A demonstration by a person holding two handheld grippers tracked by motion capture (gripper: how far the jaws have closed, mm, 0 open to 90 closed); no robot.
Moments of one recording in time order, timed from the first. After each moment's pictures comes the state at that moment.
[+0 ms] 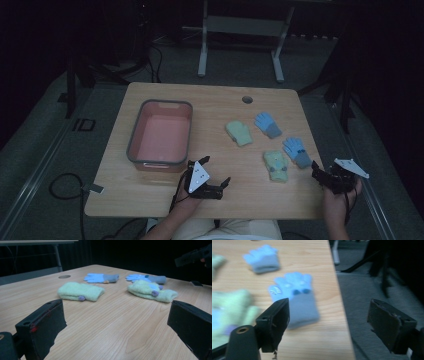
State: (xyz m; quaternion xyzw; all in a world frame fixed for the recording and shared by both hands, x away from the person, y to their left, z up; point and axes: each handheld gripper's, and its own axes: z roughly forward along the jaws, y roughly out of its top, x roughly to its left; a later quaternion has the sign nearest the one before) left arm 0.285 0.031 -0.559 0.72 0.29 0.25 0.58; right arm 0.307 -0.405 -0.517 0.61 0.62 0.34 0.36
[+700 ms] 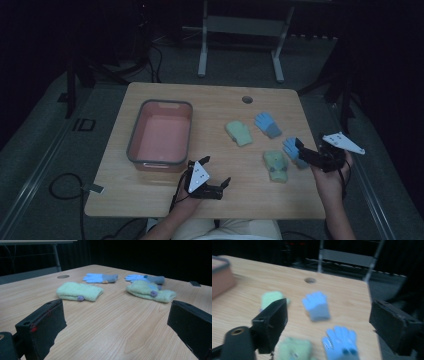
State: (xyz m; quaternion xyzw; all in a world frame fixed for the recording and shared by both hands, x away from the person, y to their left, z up) left arm 0.285 0.031 -0.559 0.72 0.28 0.25 0.58; right arm 0.330 -0.340 -0.427 0.48 0.68 0.43 0.35
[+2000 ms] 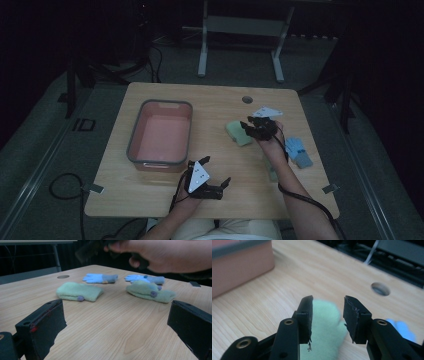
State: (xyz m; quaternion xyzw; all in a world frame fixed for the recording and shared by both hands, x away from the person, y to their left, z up) left arm 0.285 0.031 -0.559 0.72 0.29 0.25 0.59; right arm 0.458 -0.207 -0.485 0.35 0.81 0.40 0.25
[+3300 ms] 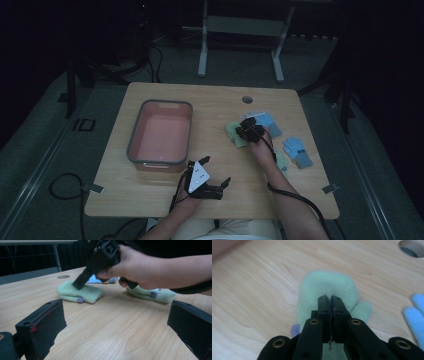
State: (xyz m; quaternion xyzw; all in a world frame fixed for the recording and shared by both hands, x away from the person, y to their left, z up) left arm 0.285 0.031 -0.559 0.72 0.29 0.25 0.58; right arm 0.482 -0.179 -0.528 0.42 0.82 0.33 0.19
